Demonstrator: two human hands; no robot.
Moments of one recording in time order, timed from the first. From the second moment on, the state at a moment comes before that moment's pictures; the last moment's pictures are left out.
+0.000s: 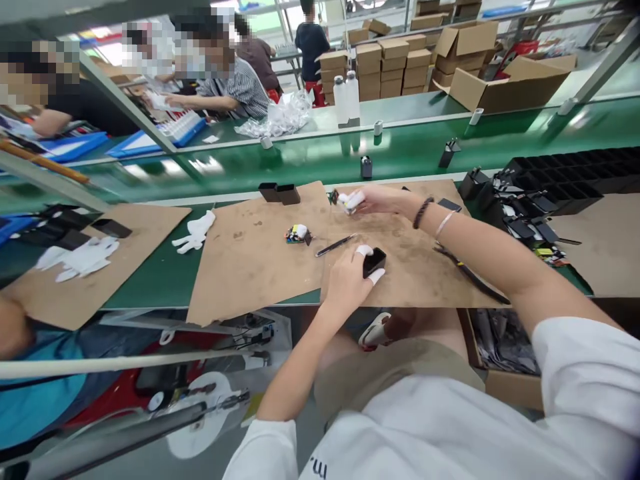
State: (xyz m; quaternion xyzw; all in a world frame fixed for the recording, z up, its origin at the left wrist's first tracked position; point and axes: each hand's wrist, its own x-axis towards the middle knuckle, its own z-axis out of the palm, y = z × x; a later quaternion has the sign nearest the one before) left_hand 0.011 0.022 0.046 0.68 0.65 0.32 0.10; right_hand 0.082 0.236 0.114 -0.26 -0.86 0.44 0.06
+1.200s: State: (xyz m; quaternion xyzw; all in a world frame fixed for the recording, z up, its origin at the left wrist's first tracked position) left_hand 0.064 0.010 0.016 0.60 0.73 0.30 0.12; right_hand 0.234 0.058 0.033 -0.32 -0.31 0.72 0.53
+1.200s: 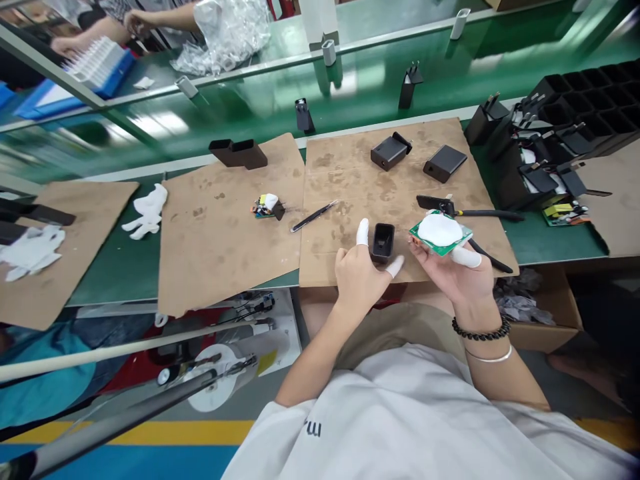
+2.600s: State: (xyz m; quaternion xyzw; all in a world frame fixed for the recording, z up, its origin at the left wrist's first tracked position) left_hand 0.040 0.001 0.098 0.71 0.52 0.42 0.22; right_hand 0.236 0.036 0.068 -0.25 -0.69 0.40 0.55
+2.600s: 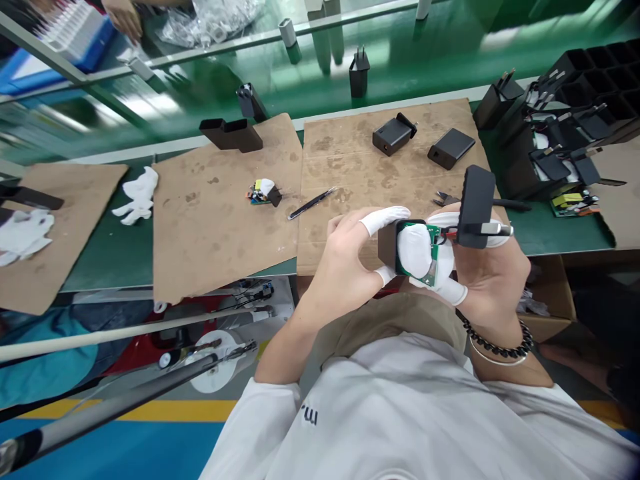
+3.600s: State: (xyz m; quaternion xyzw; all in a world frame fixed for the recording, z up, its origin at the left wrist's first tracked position) left_hand 0.037 0.002 0.081 0.68 0.55 0.42 0.25; right_hand 0.235 0.027 0.080 -0.31 -0.74 0.38 0.46
